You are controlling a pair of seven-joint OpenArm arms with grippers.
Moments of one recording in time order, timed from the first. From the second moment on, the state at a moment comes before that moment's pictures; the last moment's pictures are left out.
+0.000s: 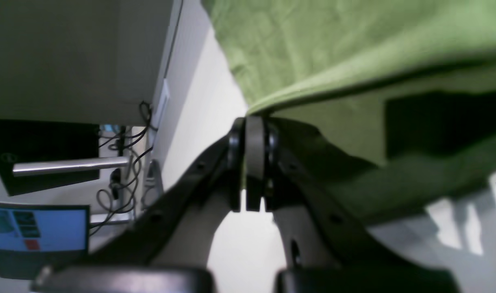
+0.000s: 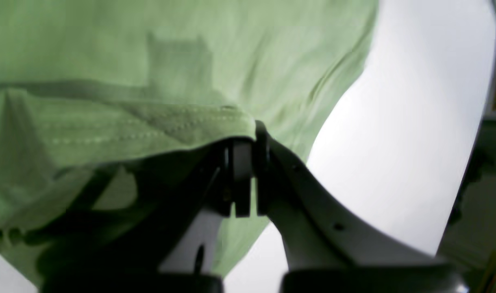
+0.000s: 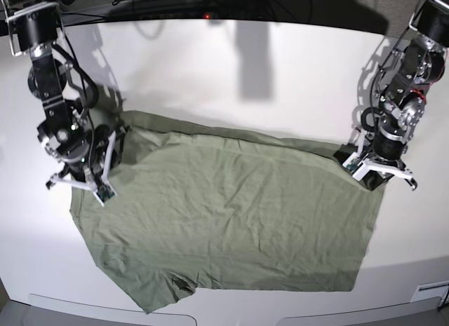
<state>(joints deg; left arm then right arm) -4.7 -29.0 23.7 74.6 27.1 3.0 11.1 5.4 31.1 -10.5 87.8 -2.5 16.4 -44.7</state>
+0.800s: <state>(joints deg) -9.1 -27.1 23.7 72.7 26.0 3.0 11.4 18.6 28.2 -10.4 79.6 -2.9 21.2 -43.4</state>
